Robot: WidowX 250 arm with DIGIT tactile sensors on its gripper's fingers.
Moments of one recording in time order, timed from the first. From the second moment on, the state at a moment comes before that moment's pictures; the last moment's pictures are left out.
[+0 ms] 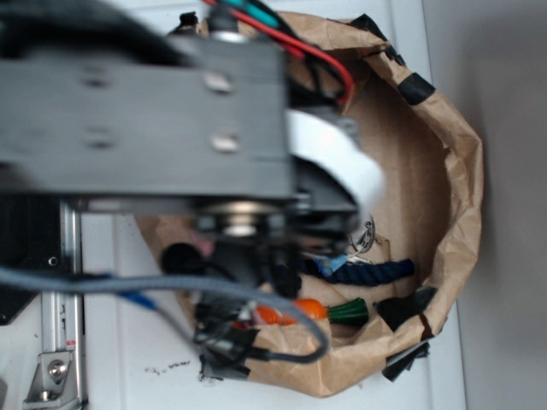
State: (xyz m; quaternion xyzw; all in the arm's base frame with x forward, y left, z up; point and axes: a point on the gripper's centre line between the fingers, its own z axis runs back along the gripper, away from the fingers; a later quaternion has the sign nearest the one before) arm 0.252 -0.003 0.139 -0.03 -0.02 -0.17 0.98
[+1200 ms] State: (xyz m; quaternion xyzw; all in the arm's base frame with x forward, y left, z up) arm 0.297 -0.026 0.038 0.01 0.02 -0.27 0.96
